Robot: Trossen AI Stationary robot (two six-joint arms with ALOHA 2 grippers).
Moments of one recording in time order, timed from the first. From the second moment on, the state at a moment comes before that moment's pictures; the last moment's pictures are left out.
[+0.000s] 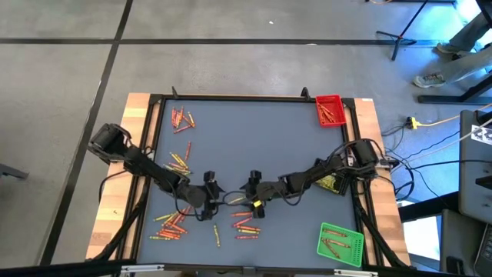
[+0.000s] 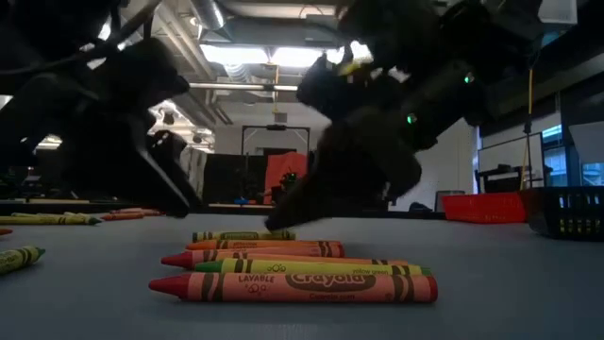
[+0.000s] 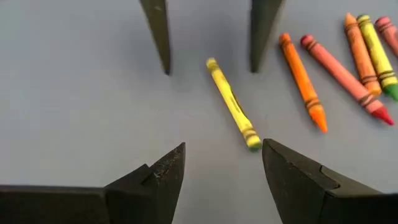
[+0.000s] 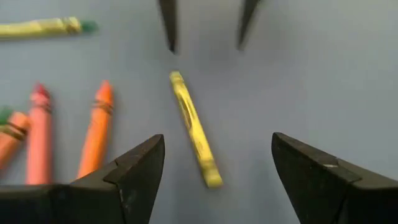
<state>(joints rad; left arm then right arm) -0.47 1.65 0.52 0.42 -0.41 -0.33 0.28 2.02 0.99 0.39 0.16 0.08</state>
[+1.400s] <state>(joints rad) -0.43 1.53 0.61 0.47 -0.49 0.13 0.27 1.97 1.00 0.28 0.17 0.02</state>
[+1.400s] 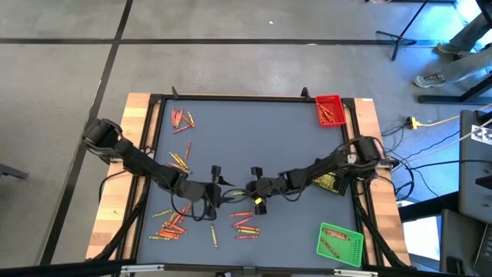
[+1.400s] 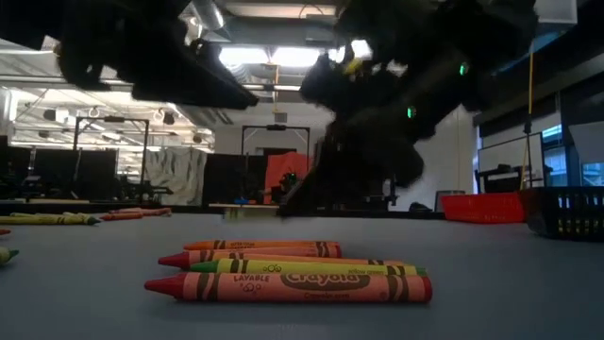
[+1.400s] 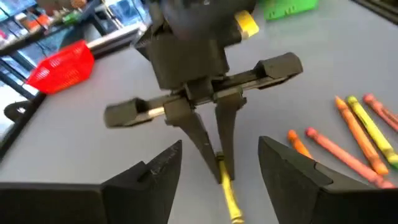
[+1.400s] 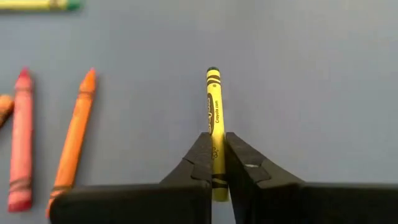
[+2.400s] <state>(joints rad) -0.43 1.53 0.61 0.45 -0.50 0.05 0.58 1.52 0.99 -1.28 0.69 1.43</state>
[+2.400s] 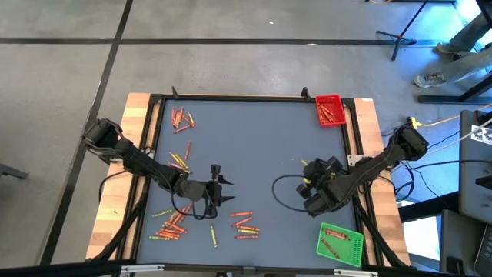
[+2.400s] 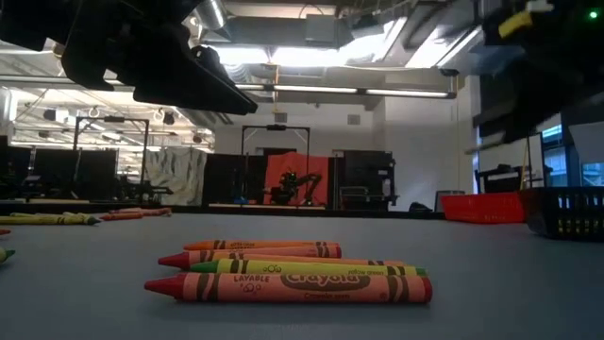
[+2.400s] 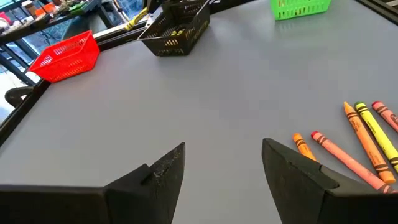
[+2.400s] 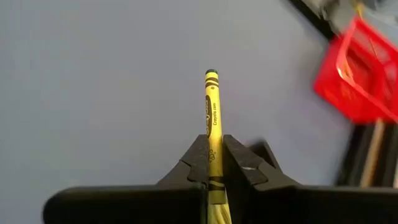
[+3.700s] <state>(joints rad) -0.43 1.53 0.61 0.45 -0.49 0.03 0.72 1.51 1.00 -1.16 0.76 1.44</state>
